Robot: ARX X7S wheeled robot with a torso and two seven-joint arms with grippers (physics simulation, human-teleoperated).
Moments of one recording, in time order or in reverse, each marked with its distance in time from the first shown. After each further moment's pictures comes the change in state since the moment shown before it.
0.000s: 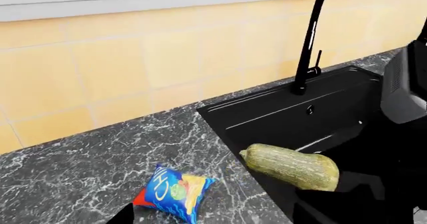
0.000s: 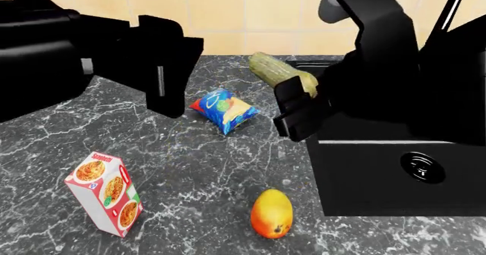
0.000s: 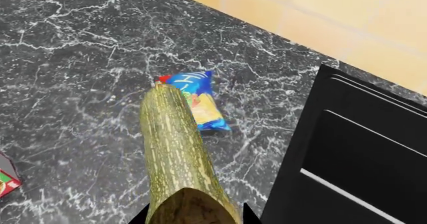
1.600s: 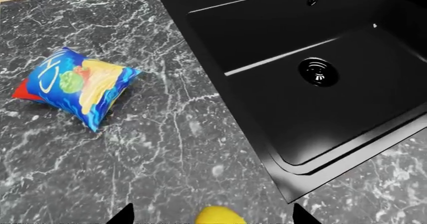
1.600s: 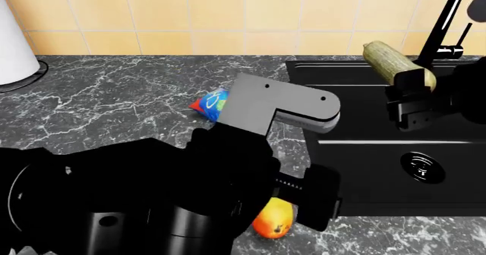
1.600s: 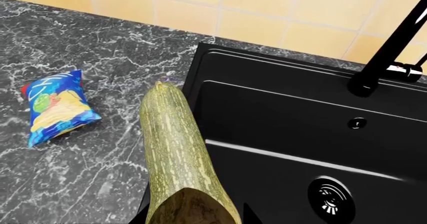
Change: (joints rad) left arm 0.165 0.403 0.608 0.196 0.215 0.608 -0.234; right arm -0.047 0.381 0.079 -0.042 -0.073 0.029 -0.042
